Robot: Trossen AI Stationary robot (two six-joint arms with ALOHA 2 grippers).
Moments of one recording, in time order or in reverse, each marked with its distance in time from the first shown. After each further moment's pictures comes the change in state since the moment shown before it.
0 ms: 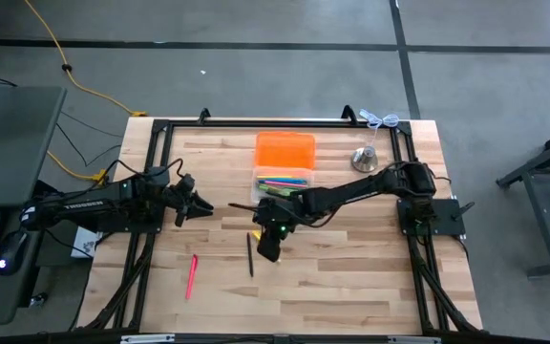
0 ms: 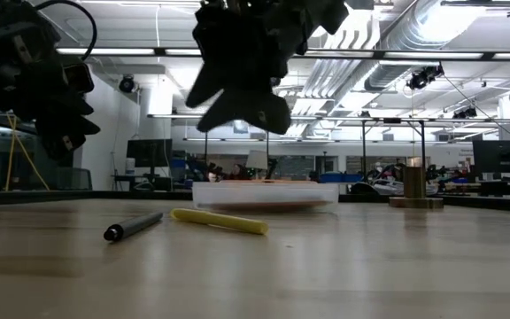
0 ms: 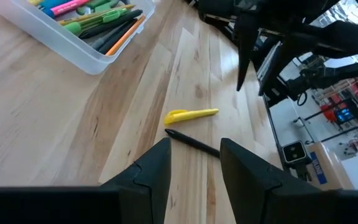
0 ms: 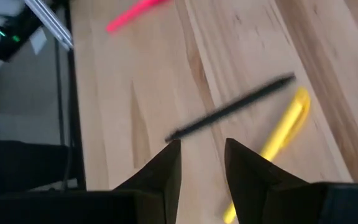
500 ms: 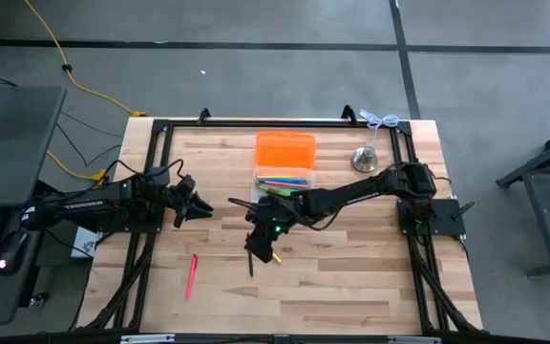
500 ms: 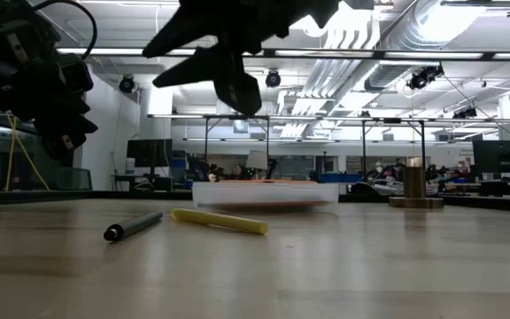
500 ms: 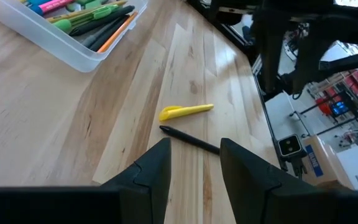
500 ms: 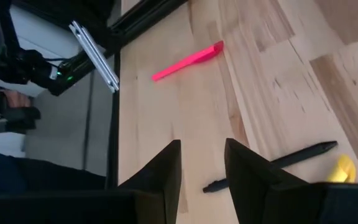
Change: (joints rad) left arm 0.000 0.000 0.000 -0.002 0.026 0.019; right arm 0.012 -0.001 0.010 0.208 0.010 0.020
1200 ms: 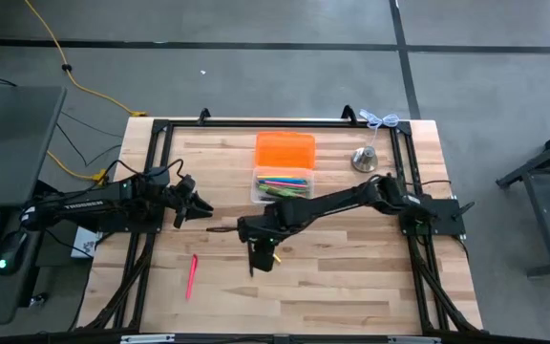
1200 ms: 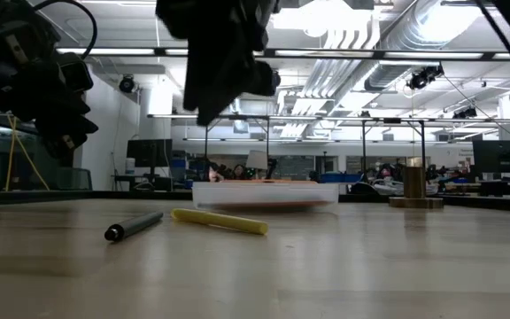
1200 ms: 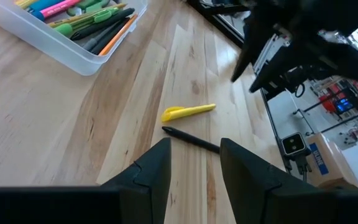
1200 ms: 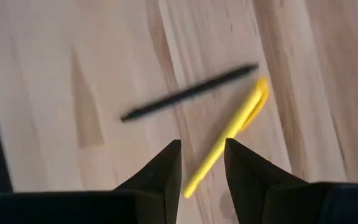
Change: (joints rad) left arm 0.000 0.001 -0.001 0.001 -0.004 0.025; right arm 0.056 0.250 0.558 -0.849 0.217 -0.163
